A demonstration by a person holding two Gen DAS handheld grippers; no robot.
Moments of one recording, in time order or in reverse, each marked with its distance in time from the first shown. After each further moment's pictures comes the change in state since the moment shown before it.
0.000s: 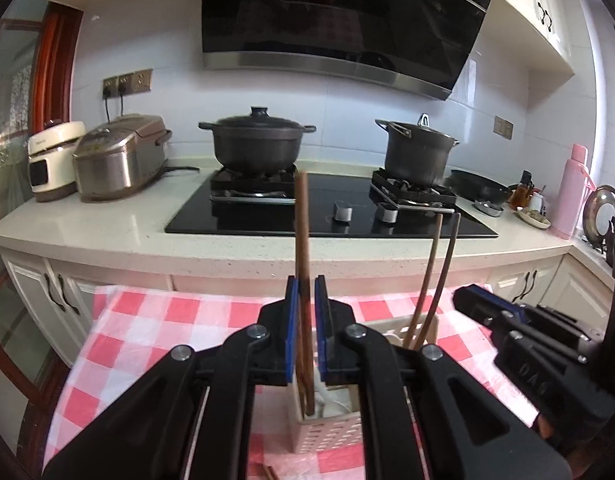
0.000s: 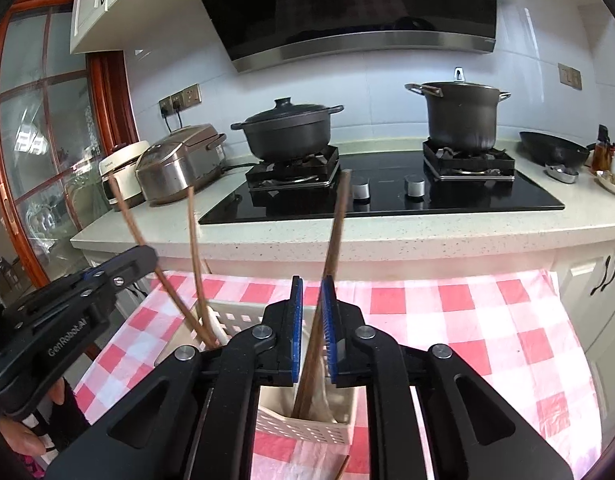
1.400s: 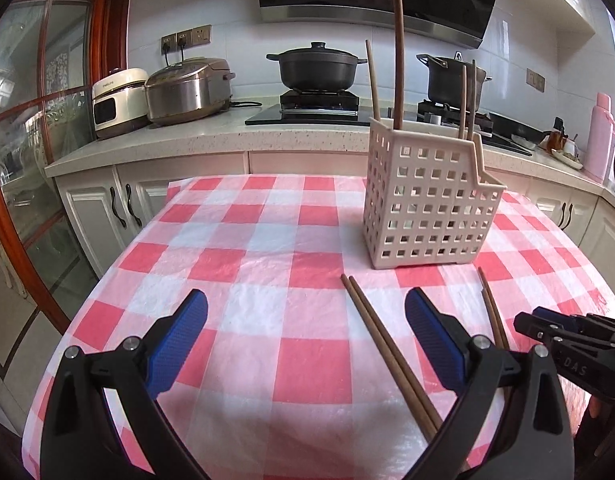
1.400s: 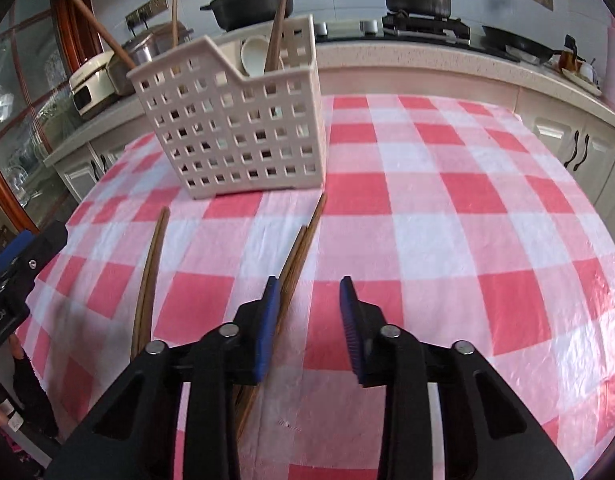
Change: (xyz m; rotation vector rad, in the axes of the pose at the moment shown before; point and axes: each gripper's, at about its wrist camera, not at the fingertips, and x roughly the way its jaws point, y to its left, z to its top) left arm -0.090 0.033 -0.179 -0.005 0.132 0.174; right arm -0.035 -0.001 -0.189 0.055 0.340 -0.109
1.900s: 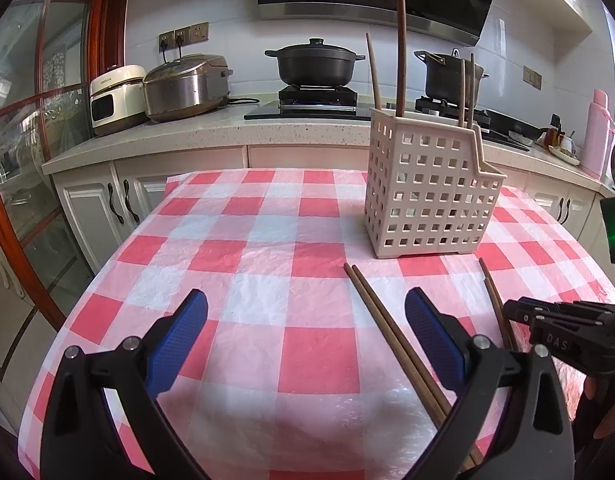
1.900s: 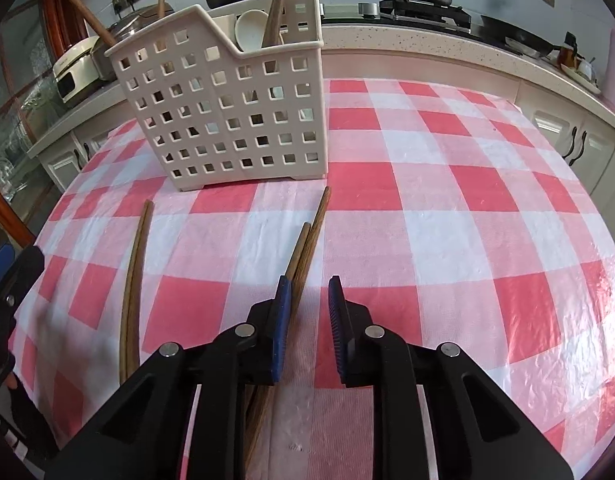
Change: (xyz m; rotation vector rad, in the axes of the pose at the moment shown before) left arm 0.004 0.005 -0.008 0.001 0.007 -0.012; right arm 0.021 0.010 0.012 -0.003 0.057 -0.061
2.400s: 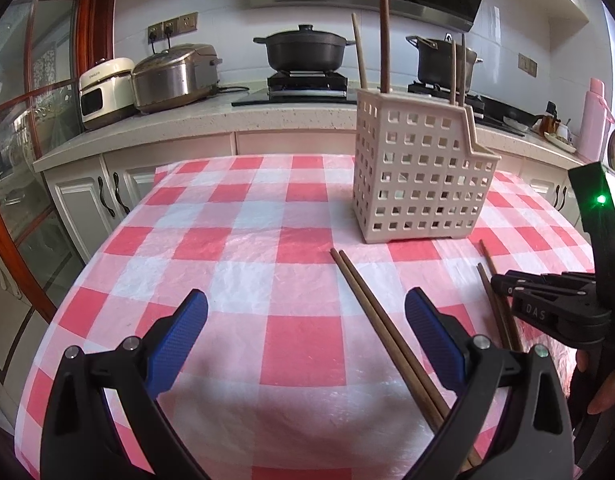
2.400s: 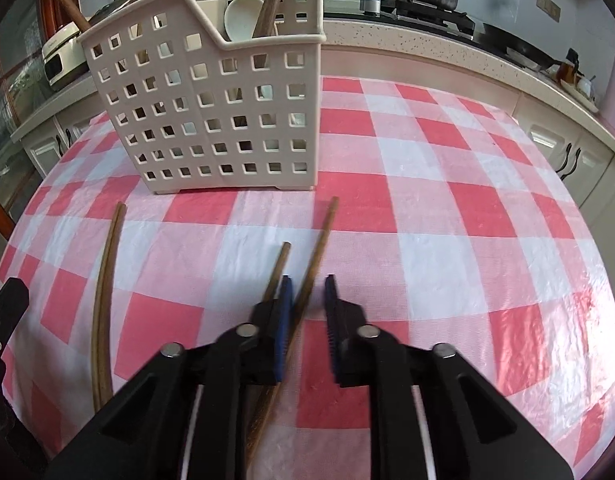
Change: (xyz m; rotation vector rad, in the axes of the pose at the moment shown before) left arm 0.010 -0.013 -0.005 0.023 0.053 -0.020; right arm 0.016 -0.001 0.013 -0.048 0.026 -0.073
